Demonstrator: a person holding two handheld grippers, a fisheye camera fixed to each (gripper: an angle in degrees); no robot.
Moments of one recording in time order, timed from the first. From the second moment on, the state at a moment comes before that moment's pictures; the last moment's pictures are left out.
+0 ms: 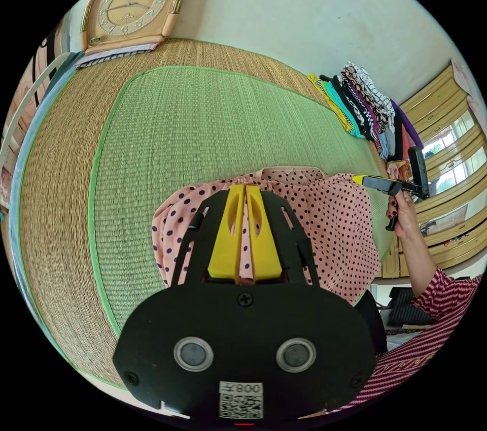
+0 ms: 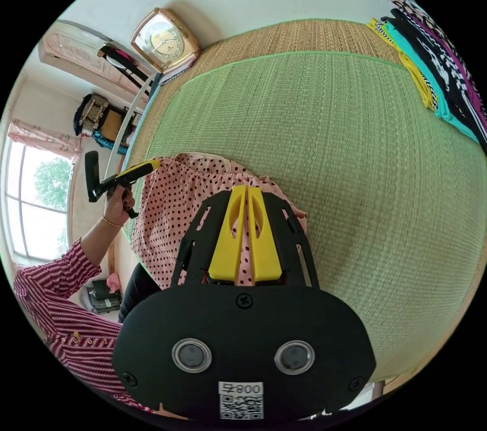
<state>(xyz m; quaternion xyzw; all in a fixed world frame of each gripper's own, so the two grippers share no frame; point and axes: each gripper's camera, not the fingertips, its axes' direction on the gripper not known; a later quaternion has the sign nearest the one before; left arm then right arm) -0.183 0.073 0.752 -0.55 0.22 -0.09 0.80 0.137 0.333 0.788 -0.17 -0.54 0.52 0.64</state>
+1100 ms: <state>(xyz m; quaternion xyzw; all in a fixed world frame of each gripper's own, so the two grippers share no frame) -0.345 0.203 0.602 -0.60 0.20 -0.29 0.72 0.184 0.519 0.594 -0.12 -0.61 0.64 0.46</state>
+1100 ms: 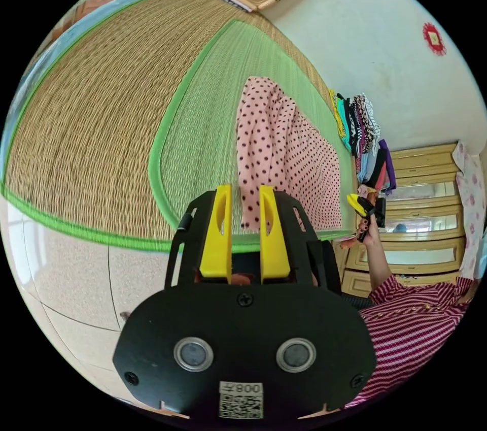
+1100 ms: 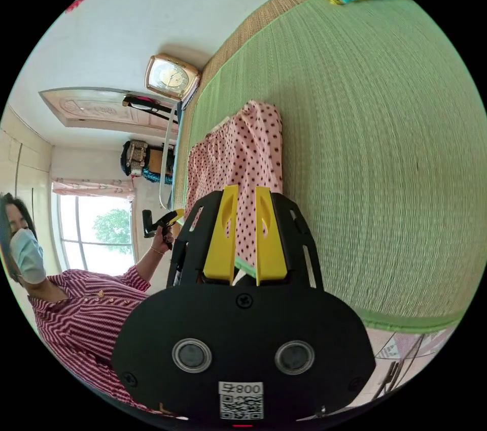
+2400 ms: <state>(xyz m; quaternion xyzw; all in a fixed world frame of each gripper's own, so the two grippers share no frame) 0.056 0.332 0.615 -0.54 0.49 0.13 0.67 0.199 0.555 0.462 -0.10 -0.66 0.63 0.39</state>
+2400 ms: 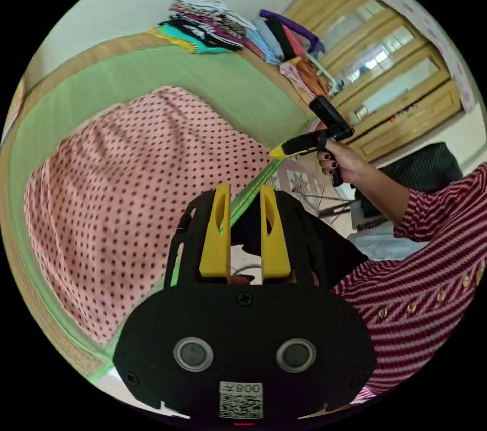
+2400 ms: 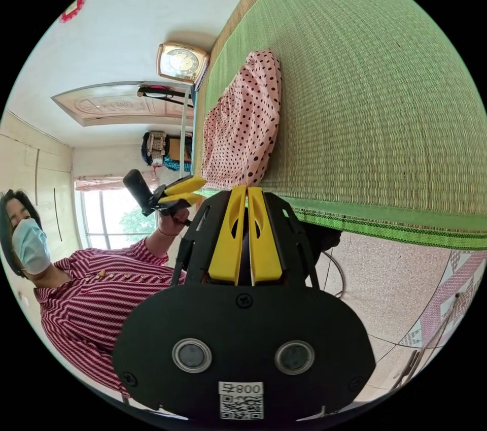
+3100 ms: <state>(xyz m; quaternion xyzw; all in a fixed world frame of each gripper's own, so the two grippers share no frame) 0.168 0.445 0.612 -0.56 0.45 0.18 0.67 0.231 0.575 0.546 -0.09 -0.62 0.67 0.41</state>
